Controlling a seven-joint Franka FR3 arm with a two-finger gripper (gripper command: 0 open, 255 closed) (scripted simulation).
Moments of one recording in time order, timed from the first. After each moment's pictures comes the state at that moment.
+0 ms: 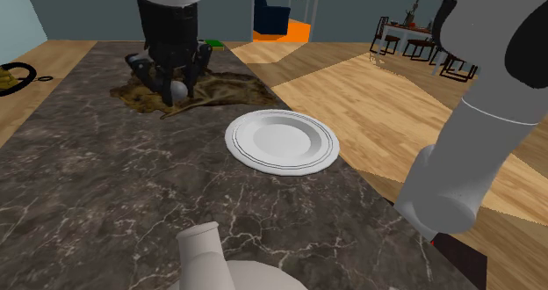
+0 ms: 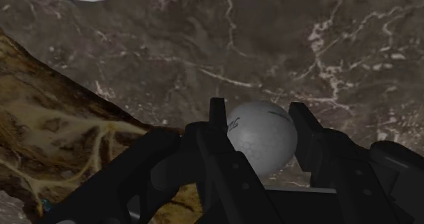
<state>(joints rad) 0.19 -0.03 0.59 -1.58 -0.19 1.69 0.69</state>
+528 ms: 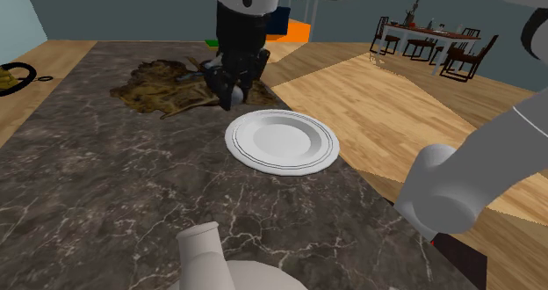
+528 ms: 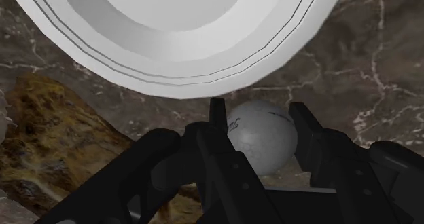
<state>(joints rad) 0.19 -0.40 0.47 -1.93 -0.01 1.73 0.55</state>
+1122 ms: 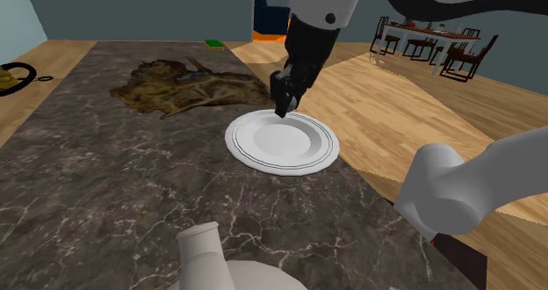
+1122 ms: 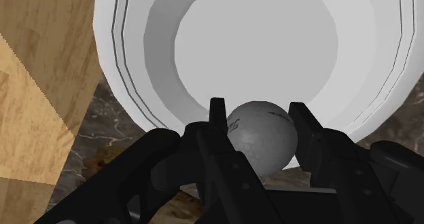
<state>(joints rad) 0.25 -0.73 0.34 -2.21 0.06 1.69 0.44</state>
